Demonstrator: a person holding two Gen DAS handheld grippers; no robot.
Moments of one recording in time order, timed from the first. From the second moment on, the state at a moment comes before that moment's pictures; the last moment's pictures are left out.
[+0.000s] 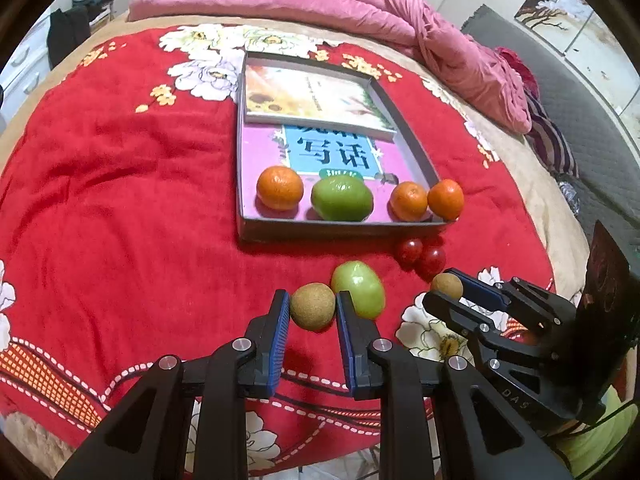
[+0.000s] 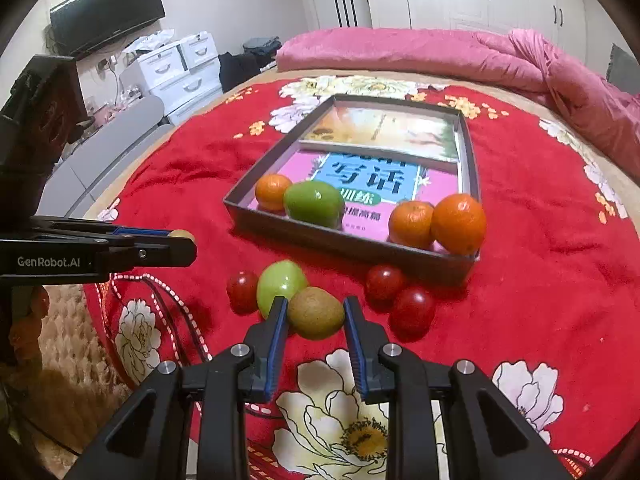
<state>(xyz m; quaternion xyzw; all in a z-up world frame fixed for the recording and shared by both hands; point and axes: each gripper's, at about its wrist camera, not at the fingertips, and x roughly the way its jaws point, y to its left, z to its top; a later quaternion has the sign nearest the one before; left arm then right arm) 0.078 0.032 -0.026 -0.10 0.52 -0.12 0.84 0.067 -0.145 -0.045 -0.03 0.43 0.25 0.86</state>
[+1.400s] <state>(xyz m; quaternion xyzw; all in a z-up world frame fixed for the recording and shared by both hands) 0.129 0.033 0.013 -0.11 0.46 -0.09 0.88 0.100 -0.199 0.030 0.01 0.33 0.19 0.93</state>
